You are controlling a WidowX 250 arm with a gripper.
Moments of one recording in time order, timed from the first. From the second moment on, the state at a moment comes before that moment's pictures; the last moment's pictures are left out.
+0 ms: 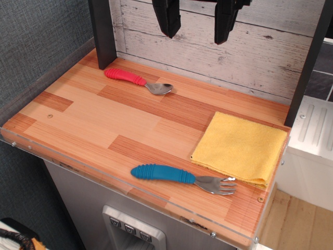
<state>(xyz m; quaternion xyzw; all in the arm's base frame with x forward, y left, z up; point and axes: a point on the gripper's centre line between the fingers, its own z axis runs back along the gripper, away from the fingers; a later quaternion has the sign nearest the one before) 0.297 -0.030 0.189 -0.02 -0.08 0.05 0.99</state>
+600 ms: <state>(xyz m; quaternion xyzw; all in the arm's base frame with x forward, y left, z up) 0.304 -0.047 0.156 -0.01 -0.05 0.07 1.00</state>
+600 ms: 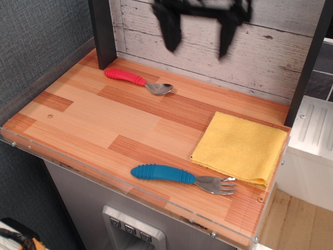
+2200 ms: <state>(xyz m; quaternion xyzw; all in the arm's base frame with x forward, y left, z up) 0.330 -0.092 0.015 0.00 -0.05 0.04 1.00</state>
